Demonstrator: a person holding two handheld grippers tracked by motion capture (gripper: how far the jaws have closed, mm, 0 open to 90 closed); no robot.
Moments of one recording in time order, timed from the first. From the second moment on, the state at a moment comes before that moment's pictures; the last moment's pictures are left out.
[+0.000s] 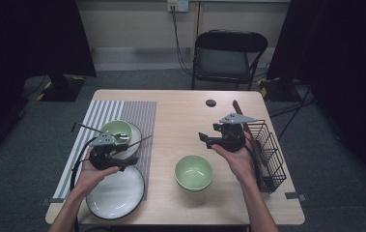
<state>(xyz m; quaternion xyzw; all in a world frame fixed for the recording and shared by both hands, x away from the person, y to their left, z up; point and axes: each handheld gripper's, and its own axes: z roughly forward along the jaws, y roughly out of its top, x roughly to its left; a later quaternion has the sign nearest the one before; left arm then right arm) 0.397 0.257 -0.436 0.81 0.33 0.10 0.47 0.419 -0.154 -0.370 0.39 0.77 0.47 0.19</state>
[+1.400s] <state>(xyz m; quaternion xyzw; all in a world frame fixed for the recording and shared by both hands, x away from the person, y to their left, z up) 0.397 0.266 -0.434 0.81 0.33 0.11 0.47 0.464 -0.236 -0.347 0.46 0.74 0.44 0.23</state>
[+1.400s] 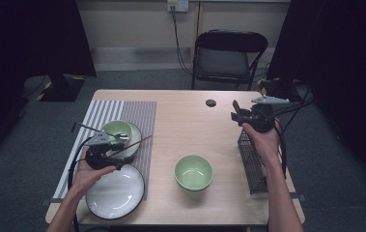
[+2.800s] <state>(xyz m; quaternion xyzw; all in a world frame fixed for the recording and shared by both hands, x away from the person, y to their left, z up) 0.397 0.265 -0.432 0.81 0.33 0.11 0.47 0.438 -0.244 -0.360 0.44 0.77 0.42 0.20</state>
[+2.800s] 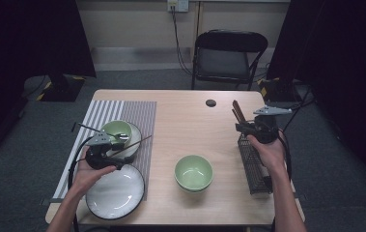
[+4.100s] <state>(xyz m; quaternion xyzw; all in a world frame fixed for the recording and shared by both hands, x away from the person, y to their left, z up) 0.398 0.266 -0.435 0.82 0.33 0.11 0.46 0.438 -0.253 -0.359 0.44 0.75 0.44 0.20</state>
